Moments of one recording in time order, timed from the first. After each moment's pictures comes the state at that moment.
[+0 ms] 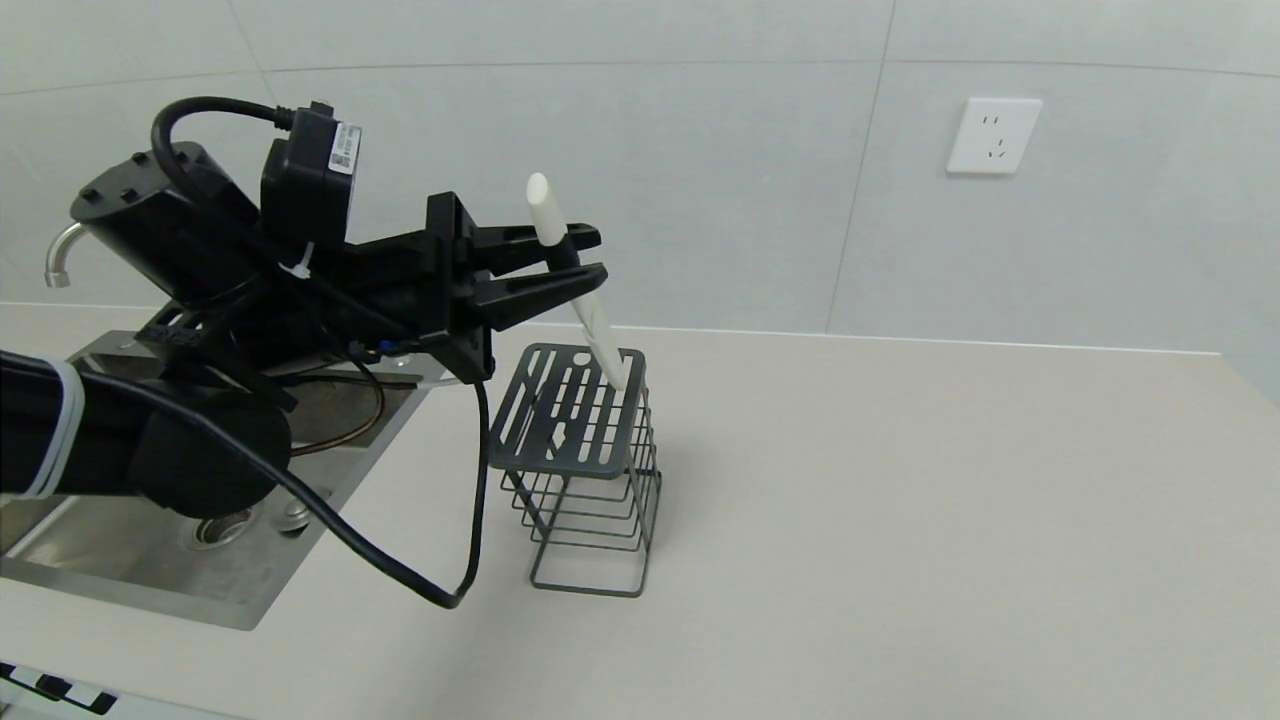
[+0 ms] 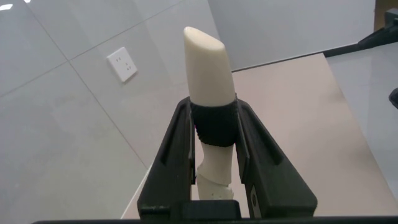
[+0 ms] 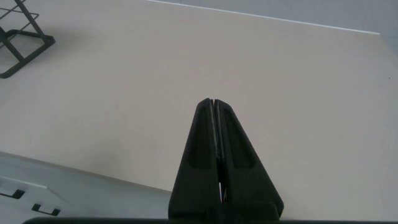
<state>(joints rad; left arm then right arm) -0.27 1.81 -1.02 -1.23 -1.14 0.13 0.00 0.00 0.00 -0.01 0.08 -0.09</state>
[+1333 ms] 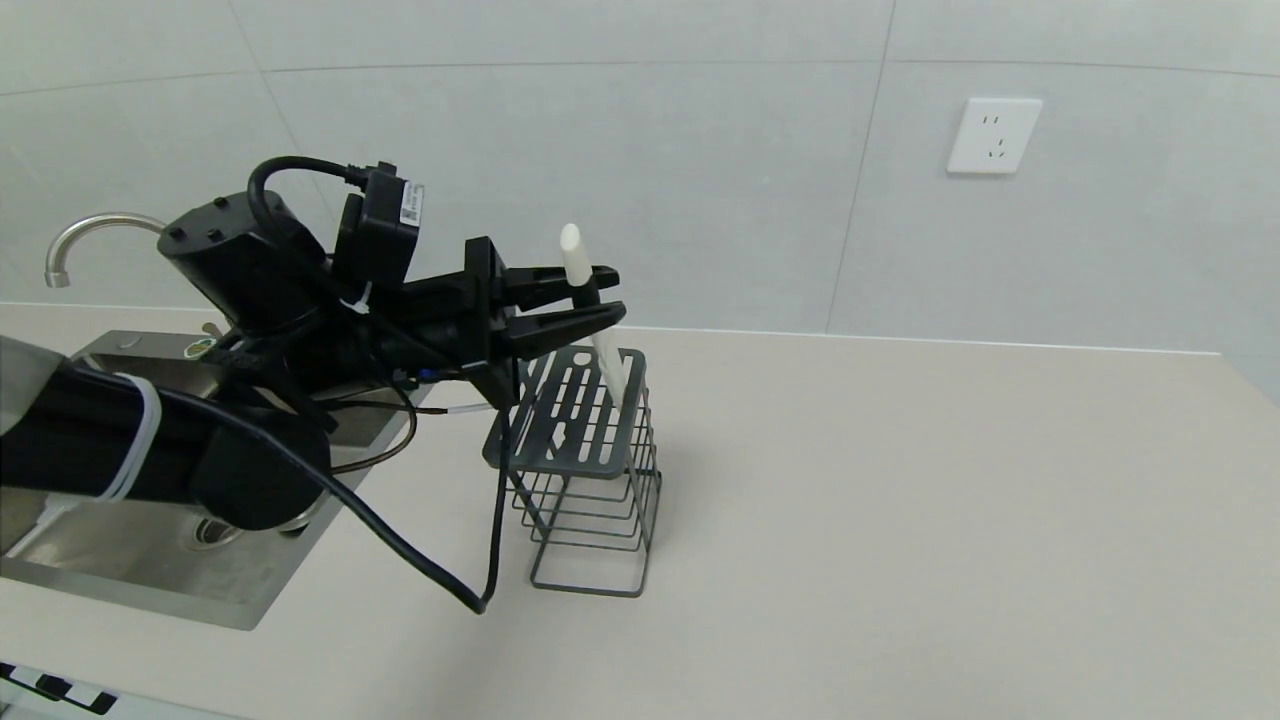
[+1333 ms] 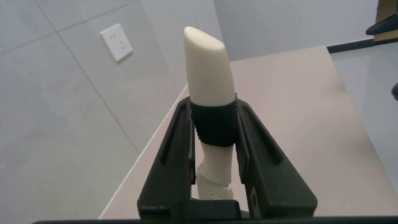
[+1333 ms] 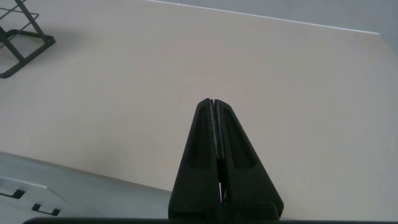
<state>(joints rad) -0.28 1.88 -1.00 -1.23 -1.12 0.16 0.00 0.00 0.00 -0.01 0.08 -0.09</state>
